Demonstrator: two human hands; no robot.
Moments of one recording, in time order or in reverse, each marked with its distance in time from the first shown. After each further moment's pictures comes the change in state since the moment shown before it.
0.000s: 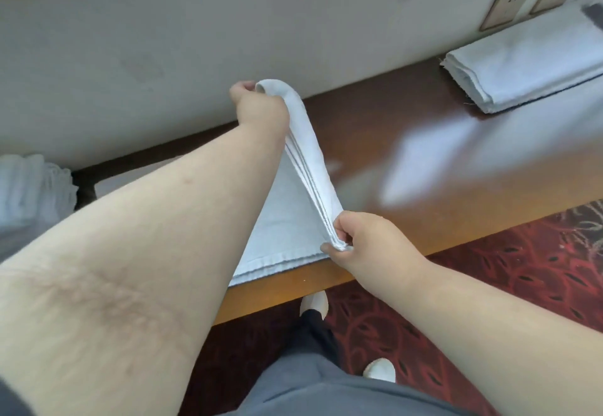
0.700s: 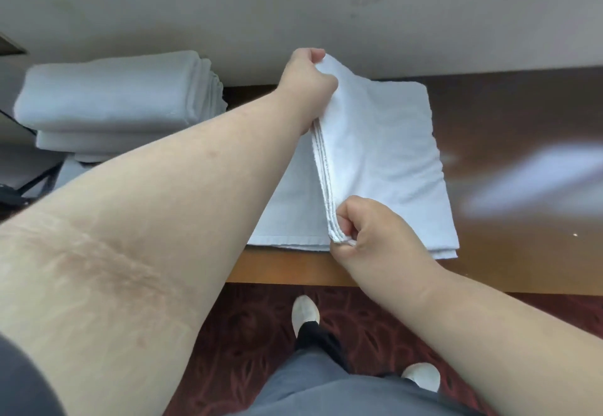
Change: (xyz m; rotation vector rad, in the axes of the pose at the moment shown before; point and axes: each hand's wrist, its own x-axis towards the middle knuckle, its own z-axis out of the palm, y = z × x) left_hand 0.106 -0.060 -0.275 0.258 -0.187 0.089; right_hand 0.017 -0.206 0.173 0.158 -0.146 -0.241
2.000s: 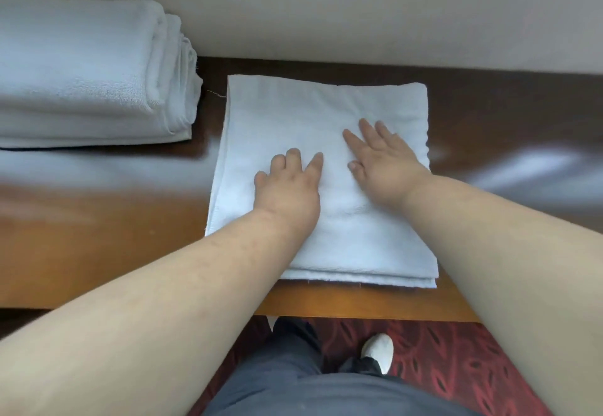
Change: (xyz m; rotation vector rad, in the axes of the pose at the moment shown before) left_hand -0.029 -0.154 0.033 1.181 -0.131 0.223; right_hand 0.184 0.117 0.006 -0.769 -0.287 0.089
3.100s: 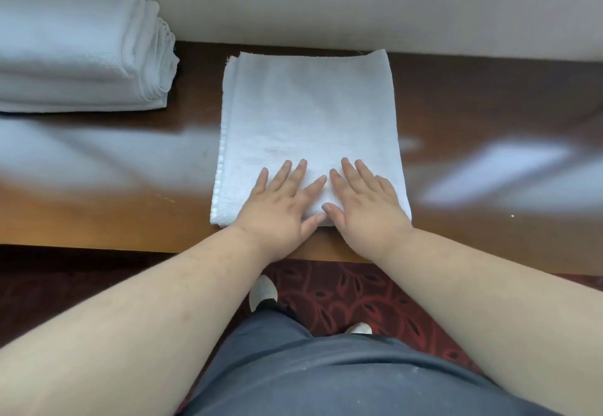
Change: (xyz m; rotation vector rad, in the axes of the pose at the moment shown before) left_hand -0.096 0.057 0.031 -0.089 -0.016 0.271; right_hand -0.150 0.021 0.067 0.001 0.101 -0.021
